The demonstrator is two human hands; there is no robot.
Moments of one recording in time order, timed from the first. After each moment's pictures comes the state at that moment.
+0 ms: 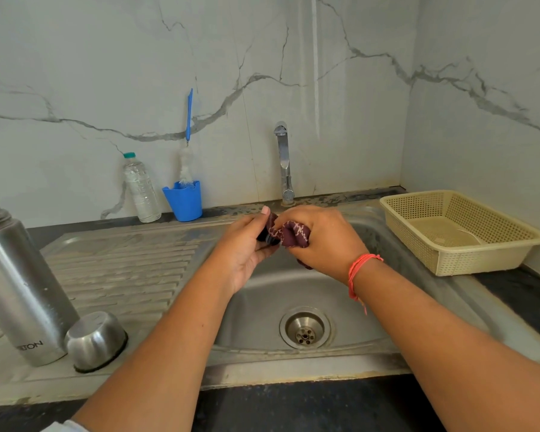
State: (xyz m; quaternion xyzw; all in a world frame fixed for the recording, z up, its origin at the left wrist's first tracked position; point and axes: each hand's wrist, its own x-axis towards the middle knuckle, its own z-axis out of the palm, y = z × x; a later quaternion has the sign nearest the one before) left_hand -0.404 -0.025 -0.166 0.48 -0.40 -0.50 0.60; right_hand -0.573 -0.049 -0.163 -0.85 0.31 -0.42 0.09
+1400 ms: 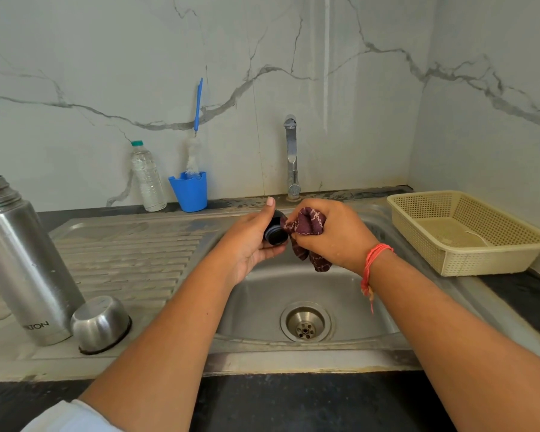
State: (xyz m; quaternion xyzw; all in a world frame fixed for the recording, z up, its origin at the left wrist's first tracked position) left_hand -0.406 -0.019 -0.163 0.52 -0.39 -0.50 0.57; right_hand -0.579 -0.046 -0.156 -0.82 0.35 -0.40 0.21
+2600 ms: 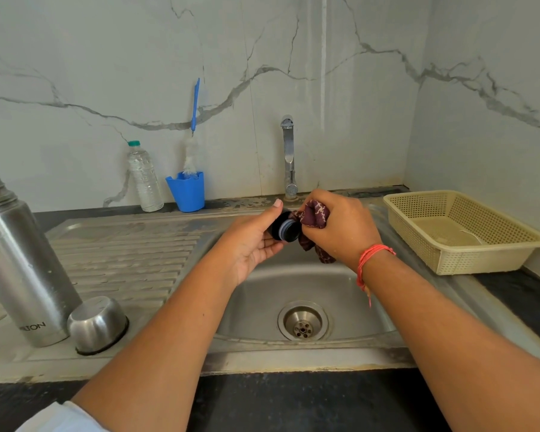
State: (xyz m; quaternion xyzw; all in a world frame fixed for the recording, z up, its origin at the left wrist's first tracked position) left_hand -0.414 -0.011 -0.157 0.52 -0.39 -0.51 0.57; right_hand -0.584 -0.052 -0.158 -0.80 0.40 -0.44 0.06
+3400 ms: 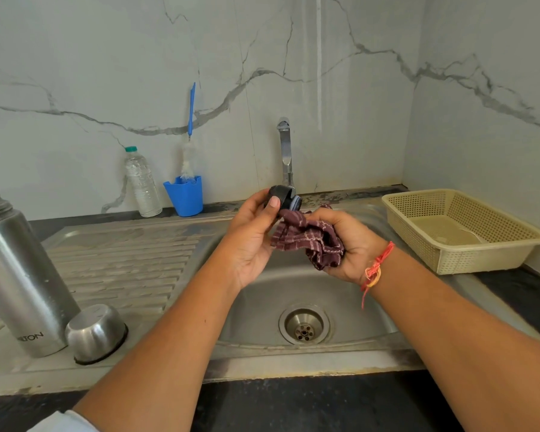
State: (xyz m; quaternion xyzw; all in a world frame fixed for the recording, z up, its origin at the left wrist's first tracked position) left_hand -0.422 -0.013 -0.156 0.34 -0.40 -0.54 0.66; right_hand -0.580 -0.048 -0.156 -0.36 0.27 -0.37 0.81
